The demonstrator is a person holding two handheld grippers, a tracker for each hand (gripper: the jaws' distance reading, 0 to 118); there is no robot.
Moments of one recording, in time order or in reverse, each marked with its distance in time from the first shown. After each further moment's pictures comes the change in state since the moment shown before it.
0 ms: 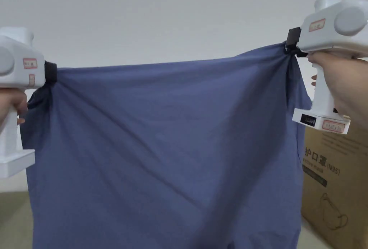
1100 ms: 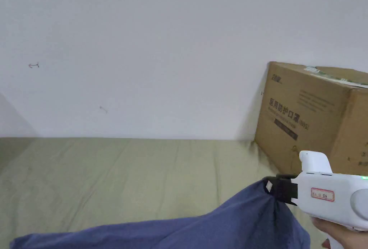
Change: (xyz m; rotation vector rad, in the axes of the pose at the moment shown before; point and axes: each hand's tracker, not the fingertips) left arm 0.006 -0.298 0.303 -0.343 -0.121 0.057; right arm 0.071 -0.271 0.215 -0.464 0.186 -0.001
